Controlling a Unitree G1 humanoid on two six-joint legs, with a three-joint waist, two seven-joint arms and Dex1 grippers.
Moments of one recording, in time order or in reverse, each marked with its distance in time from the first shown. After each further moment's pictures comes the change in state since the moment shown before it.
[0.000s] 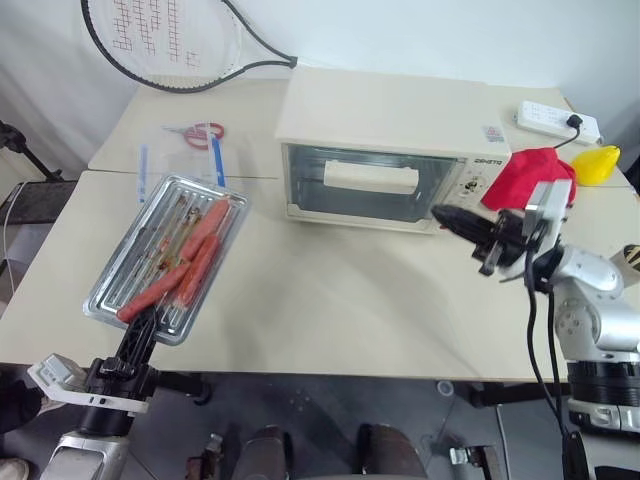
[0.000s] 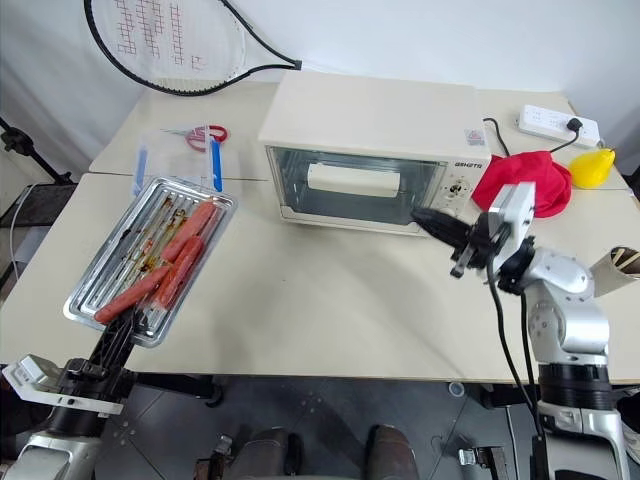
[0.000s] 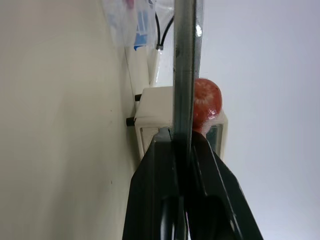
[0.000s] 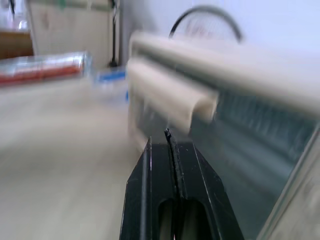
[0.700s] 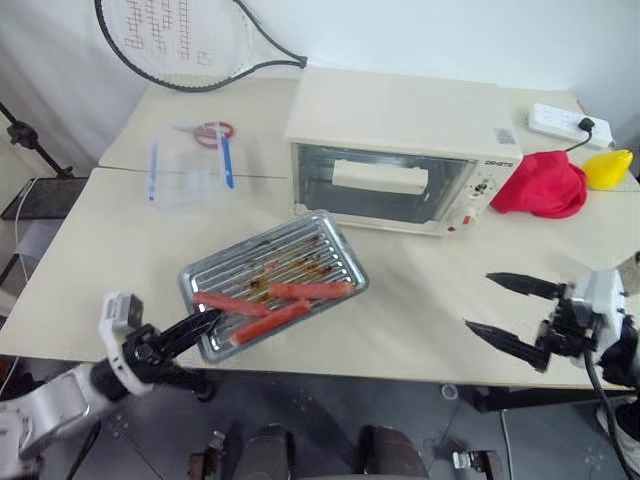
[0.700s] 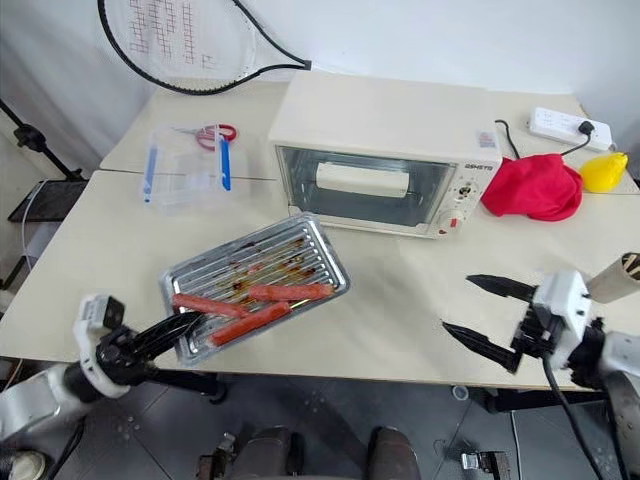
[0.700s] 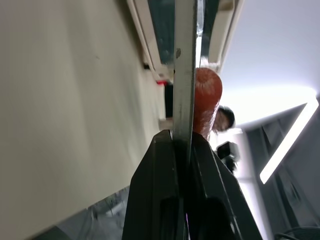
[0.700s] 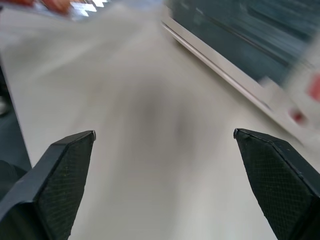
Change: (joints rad) left arm -0.426 0.600 -0.272 0.528 0.000 0.544 -0.269; right arm 0.713 -0.161 -0.309 -0.318 -0.027 0.006 0.111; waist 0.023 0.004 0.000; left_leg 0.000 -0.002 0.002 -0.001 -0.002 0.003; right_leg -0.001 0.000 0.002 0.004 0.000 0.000
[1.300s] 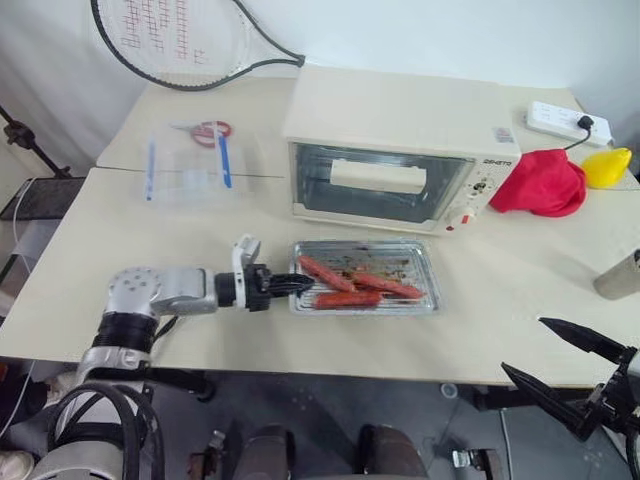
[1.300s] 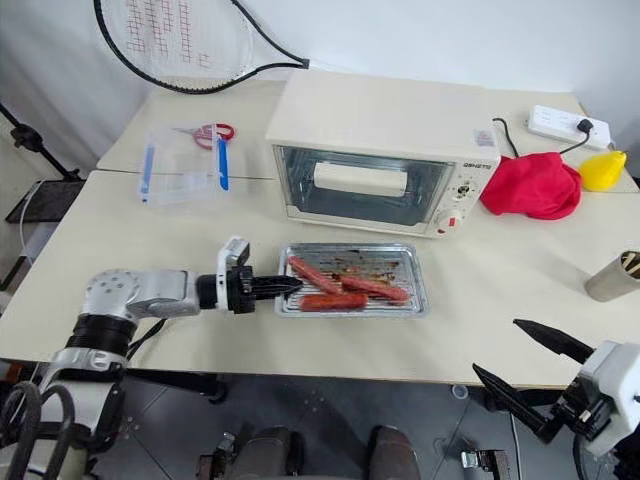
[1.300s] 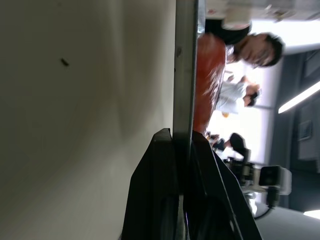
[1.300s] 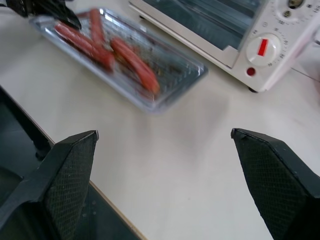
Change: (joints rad) left arm -0.764 -0.228 -0.421 0.598 0.220 0.166 0.271; right arm 0.446 0.198 -0.244 -0.387 0.062 0.009 -0.170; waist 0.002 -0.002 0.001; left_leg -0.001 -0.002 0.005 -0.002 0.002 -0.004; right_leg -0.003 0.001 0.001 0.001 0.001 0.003
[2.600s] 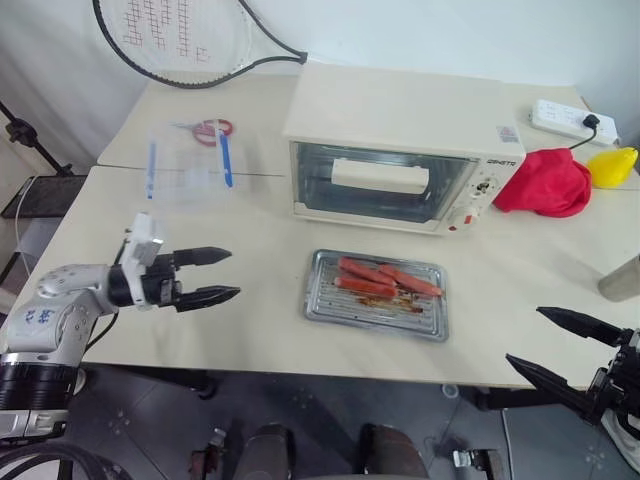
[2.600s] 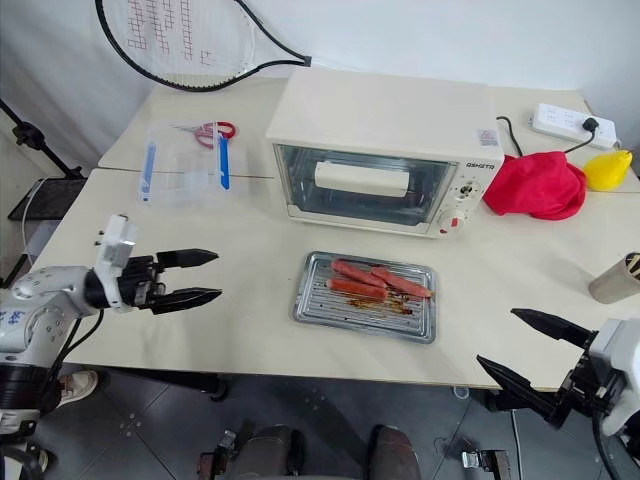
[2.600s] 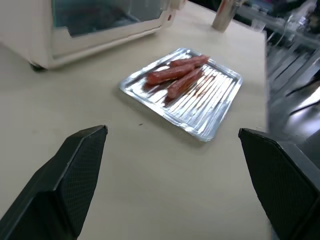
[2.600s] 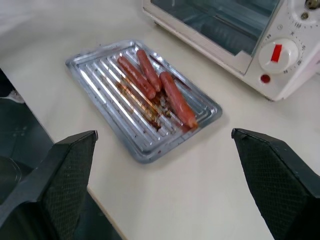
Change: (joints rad) left arm 0.440 0.381 0.186 -0.405 1.145 -1.282 -1.384; right arm -0.144 -0.164 0.020 0.160 0.094 0.053 0.100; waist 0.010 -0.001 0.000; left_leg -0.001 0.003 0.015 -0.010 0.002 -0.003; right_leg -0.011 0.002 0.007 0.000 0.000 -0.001
